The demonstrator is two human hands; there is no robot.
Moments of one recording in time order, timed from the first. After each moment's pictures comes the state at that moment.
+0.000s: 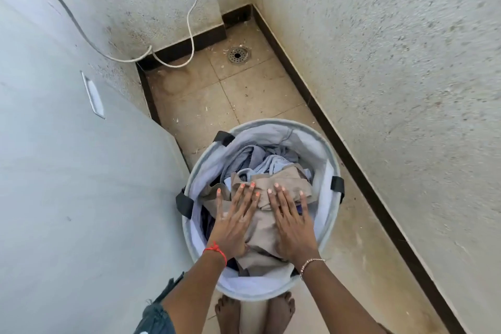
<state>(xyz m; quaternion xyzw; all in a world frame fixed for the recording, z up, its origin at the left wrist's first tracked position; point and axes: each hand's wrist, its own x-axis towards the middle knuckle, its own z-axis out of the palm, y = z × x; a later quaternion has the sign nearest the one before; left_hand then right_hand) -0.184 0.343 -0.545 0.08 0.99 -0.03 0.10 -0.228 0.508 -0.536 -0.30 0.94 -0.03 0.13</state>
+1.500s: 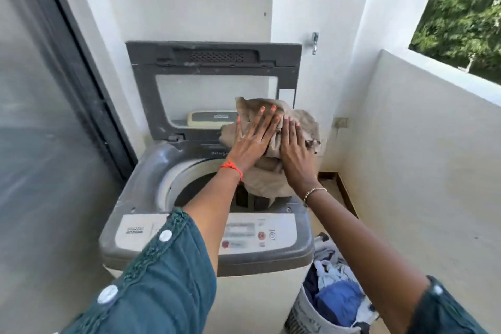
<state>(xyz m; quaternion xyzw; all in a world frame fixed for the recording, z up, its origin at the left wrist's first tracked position) -0.013 0.135 0.097 -0.12 0.94 -0.18 -0.26 -0.082 0.252 0.079 -0.41 0.88 -0.08 -0.21</state>
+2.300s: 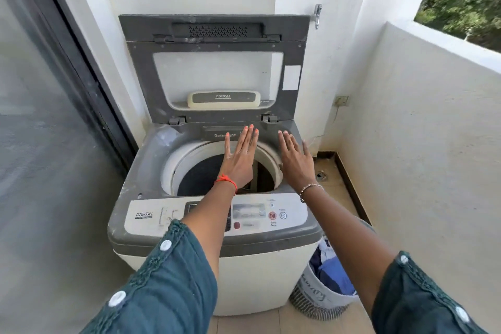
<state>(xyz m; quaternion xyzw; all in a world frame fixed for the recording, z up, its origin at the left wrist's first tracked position) 0.026 0.123 0.023 -0.20 0.97 -0.07 -0.09 -0.076 0.241 0.013 -0.41 0.90 -0.03 -0.11</state>
